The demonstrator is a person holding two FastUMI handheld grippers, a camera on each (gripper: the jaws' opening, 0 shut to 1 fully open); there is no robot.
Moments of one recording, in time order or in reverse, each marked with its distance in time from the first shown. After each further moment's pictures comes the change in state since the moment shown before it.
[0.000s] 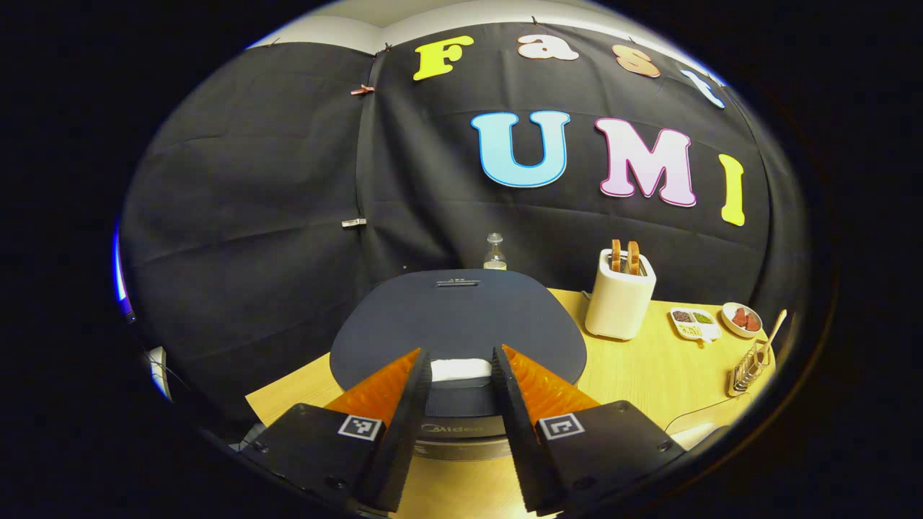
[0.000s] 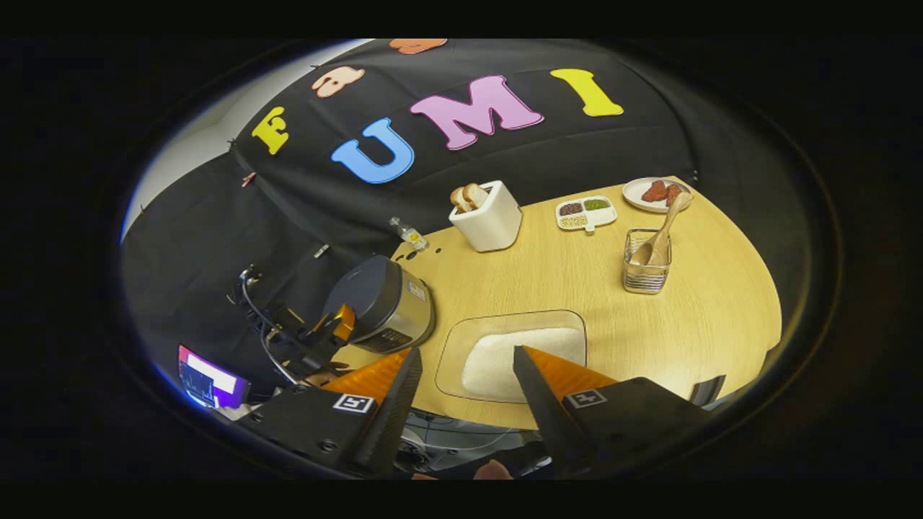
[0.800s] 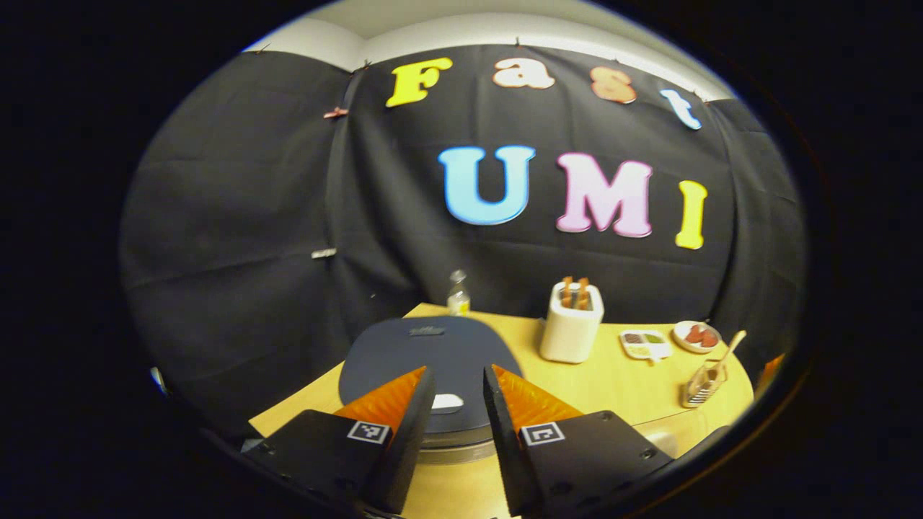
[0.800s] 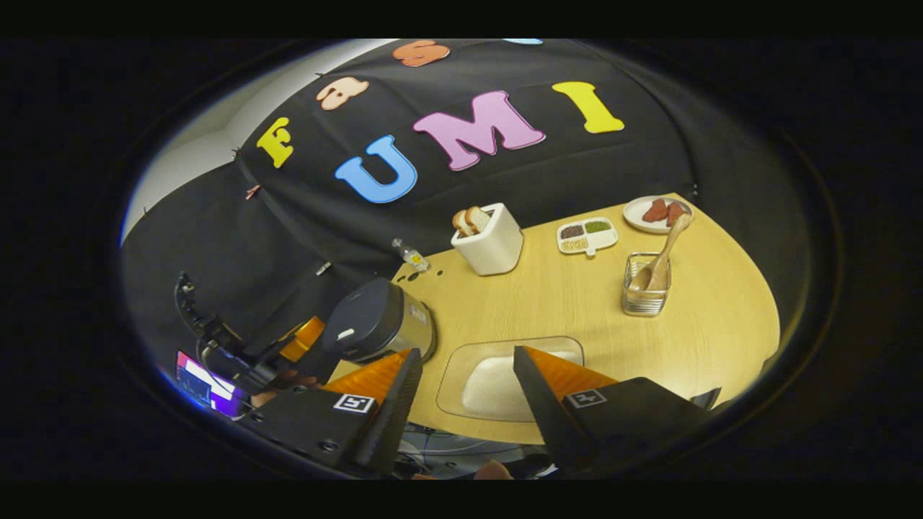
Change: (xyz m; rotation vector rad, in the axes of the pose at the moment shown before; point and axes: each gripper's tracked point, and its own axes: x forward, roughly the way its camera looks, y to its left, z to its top) left arm -0.076 -0.043 0.079 0.065 -0.123 -0.204; right arm 0.006 0.003 0.041 -0.025 -0.125 -0.015
